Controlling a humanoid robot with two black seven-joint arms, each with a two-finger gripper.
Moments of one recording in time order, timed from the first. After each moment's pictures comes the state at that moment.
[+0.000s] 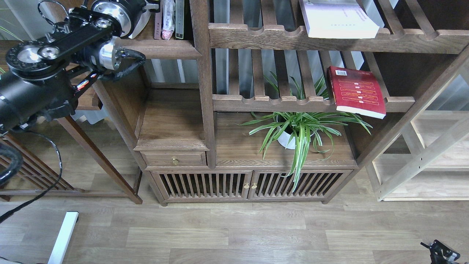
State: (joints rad) left arm -1.32 0.26 -0.33 -0.84 0.32 0.49 0.10; right arm 0.21 -0.67 -0.43 0.58 -0.57 -0.40 0.49
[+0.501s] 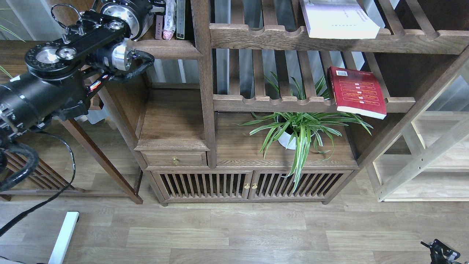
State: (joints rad) left arm -1.32 0.19 -0.33 -0.76 0.32 0.49 0.10; right arm 0.21 -0.67 -0.43 0.58 -0.57 -0.40 0.49
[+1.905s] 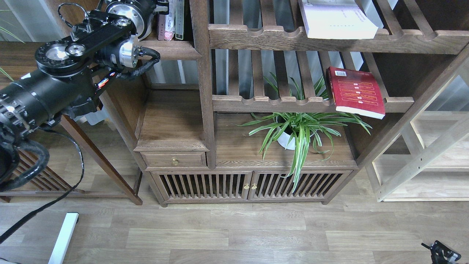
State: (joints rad) left arm -1.33 0.15 -0.33 -0.69 0.30 0.49 0.14; right arm 0.21 -0.67 -0.43 0.58 -0.57 -0.40 0.49
